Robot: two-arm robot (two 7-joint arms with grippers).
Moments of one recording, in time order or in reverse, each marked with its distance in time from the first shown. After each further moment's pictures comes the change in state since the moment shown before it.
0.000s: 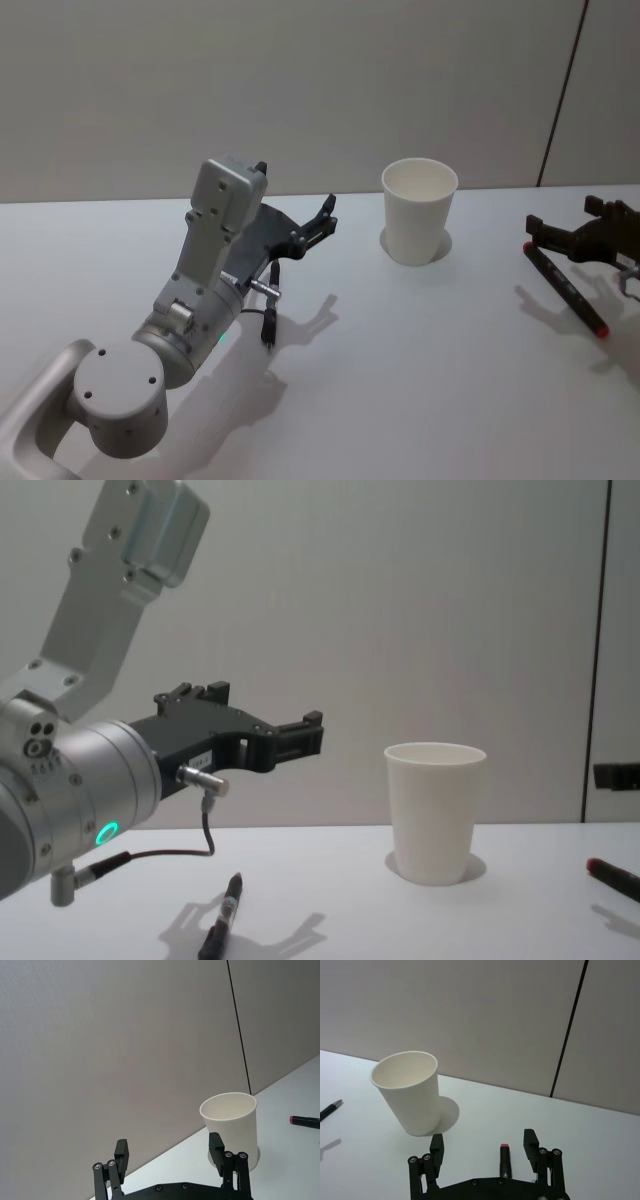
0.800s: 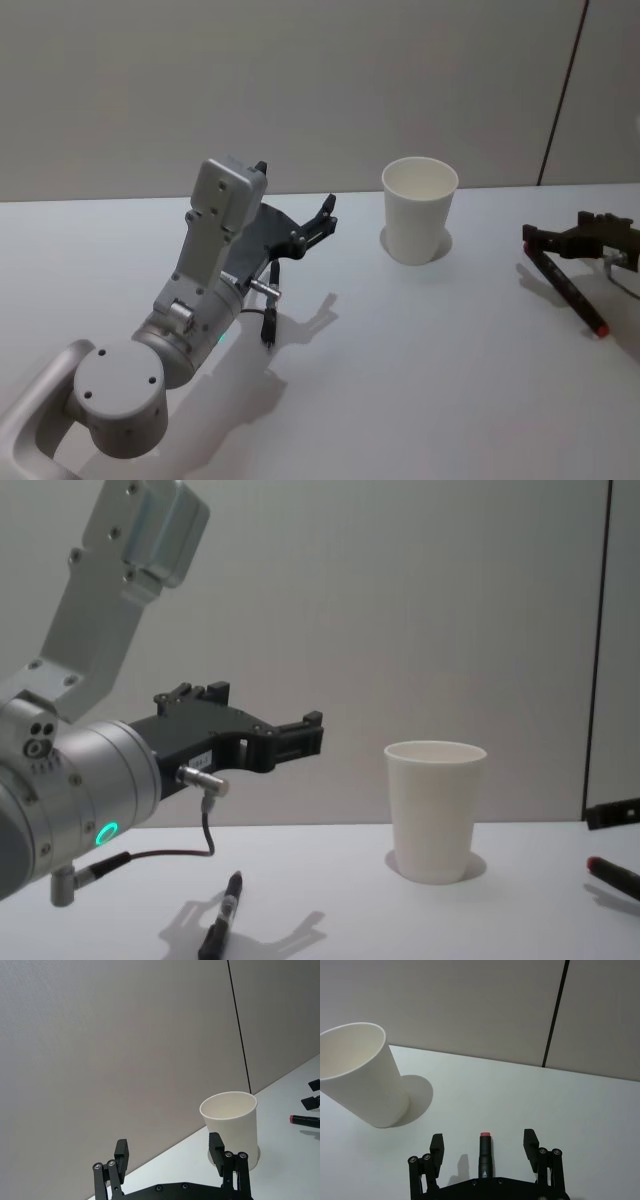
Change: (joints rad) left arm 0.000 0.000 0.000 0.000 0.000 0.000 0.000; right arm 0.184 -0.053 -0.036 0.235 -0.051 0.155 0.033
